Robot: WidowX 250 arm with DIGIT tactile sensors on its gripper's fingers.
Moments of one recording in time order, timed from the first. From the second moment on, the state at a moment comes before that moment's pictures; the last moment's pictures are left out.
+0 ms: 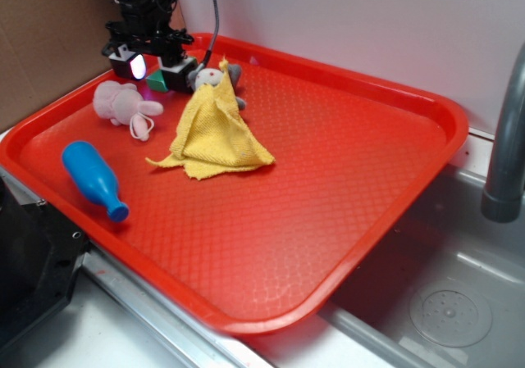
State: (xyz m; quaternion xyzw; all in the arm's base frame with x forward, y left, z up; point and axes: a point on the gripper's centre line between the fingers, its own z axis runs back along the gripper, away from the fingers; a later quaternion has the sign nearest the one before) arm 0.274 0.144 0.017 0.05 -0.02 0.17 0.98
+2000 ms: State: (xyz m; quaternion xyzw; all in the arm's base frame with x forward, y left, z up) arm 0.187 0.017 0.168 -0.01 -0.02 0.04 1.00
